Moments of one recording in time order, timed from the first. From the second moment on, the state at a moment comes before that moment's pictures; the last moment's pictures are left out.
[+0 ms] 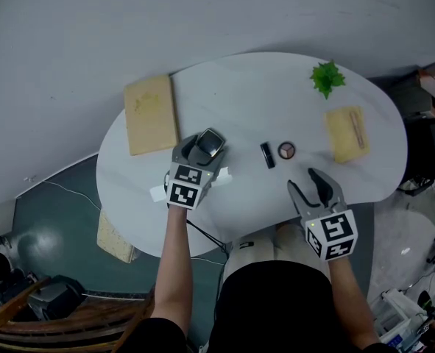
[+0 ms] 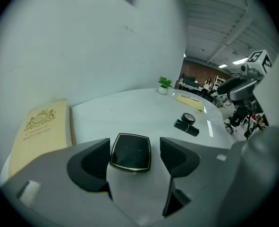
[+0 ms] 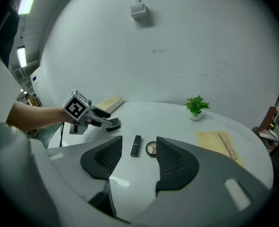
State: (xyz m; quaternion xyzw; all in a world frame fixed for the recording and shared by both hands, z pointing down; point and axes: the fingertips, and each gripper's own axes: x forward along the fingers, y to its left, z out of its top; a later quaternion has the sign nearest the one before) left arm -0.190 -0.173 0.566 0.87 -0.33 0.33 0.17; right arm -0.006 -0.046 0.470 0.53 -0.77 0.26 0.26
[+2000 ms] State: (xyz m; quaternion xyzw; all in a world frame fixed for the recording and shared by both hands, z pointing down) left arm -0.173 -0.156 0.573 0.81 -0.40 0.35 0.24; right arm 0.016 -0.049 0.464 0.51 -0.79 0.26 0.24
